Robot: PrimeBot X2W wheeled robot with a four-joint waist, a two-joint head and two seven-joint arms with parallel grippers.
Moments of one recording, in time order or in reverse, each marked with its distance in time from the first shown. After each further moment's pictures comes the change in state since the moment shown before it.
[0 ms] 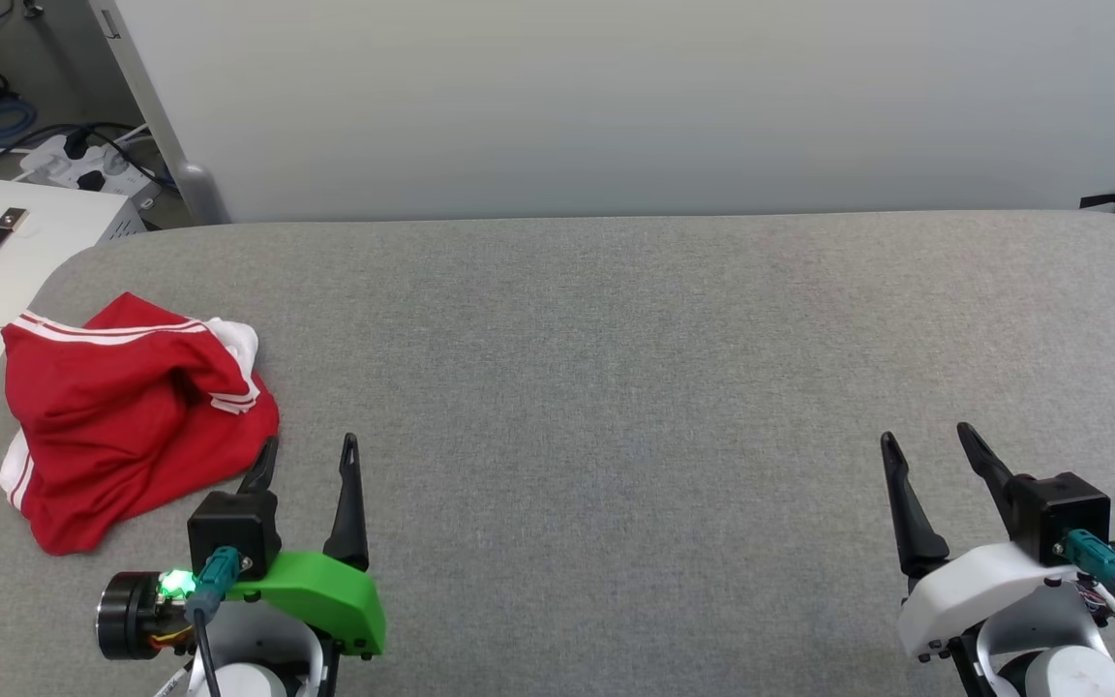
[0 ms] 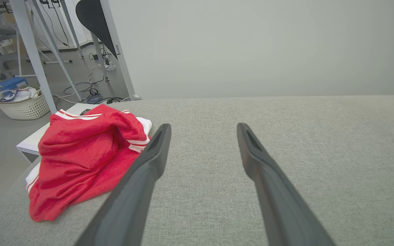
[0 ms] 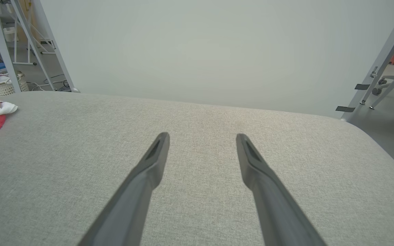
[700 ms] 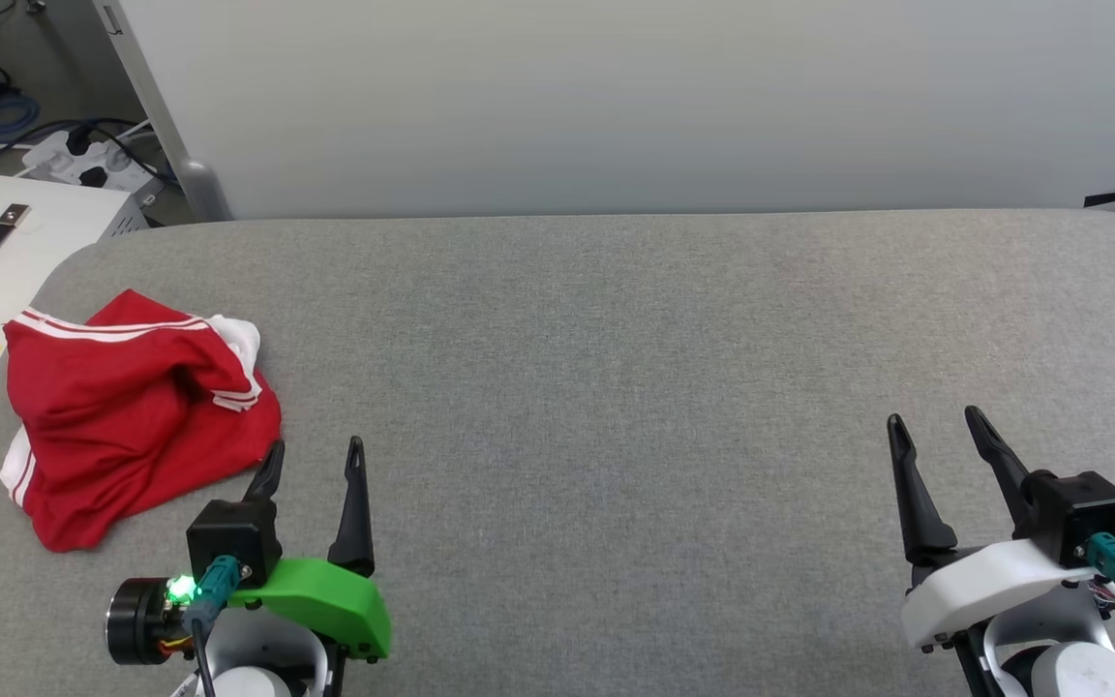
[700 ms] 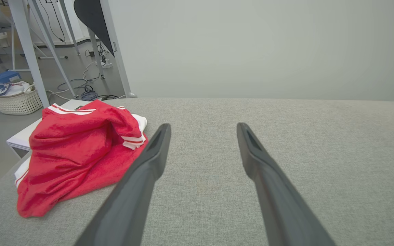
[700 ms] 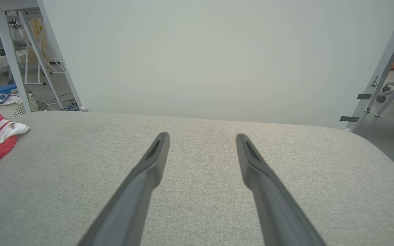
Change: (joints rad) left arm 0.000 0.000 -0.011 0.028 -0.044 0.000 -0.042; right arm 0.000 0.000 0.001 -0.028 0.045 0.000 -0.046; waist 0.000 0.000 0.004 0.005
